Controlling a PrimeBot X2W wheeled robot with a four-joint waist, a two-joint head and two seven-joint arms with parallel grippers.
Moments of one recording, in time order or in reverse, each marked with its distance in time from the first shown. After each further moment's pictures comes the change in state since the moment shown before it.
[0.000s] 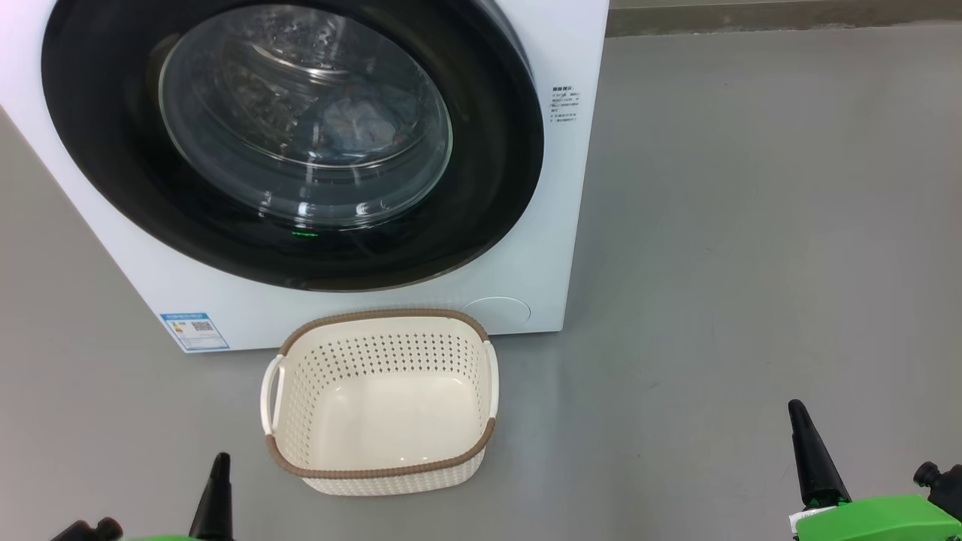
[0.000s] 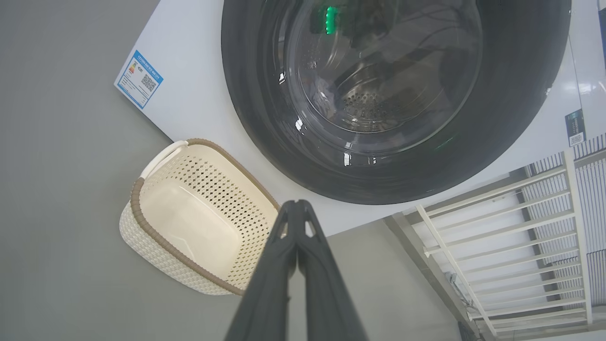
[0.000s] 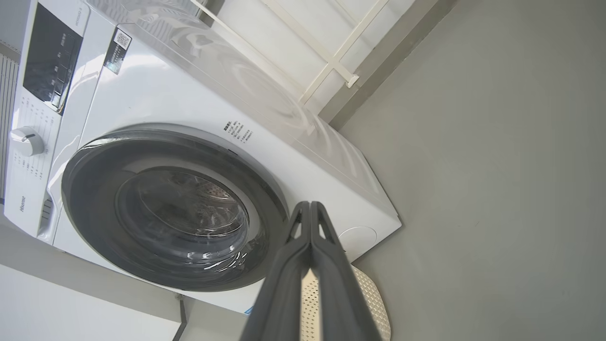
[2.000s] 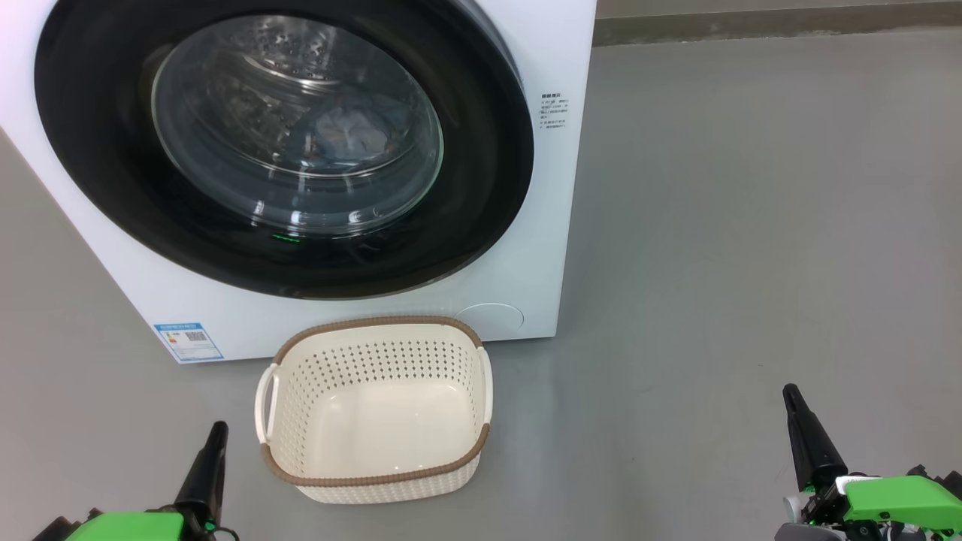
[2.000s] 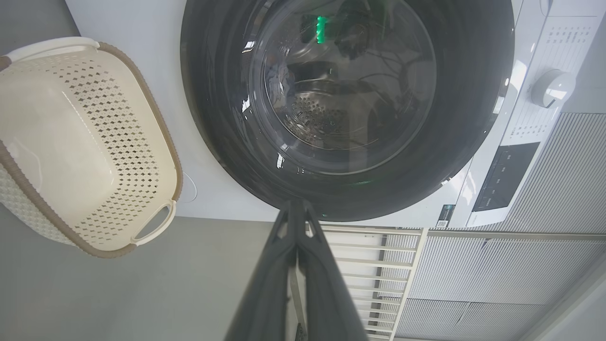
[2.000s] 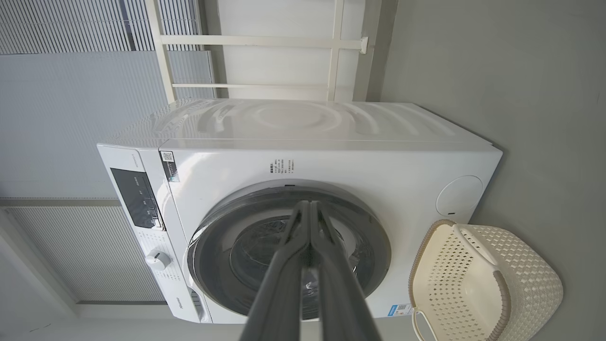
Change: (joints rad) left arm -0.072 0.015 0.044 0.011 -0.589 0.000 0.167; right arm -0.078 -0.009 -0.011 0.087 0.667 -0.008 0.167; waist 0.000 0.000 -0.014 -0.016
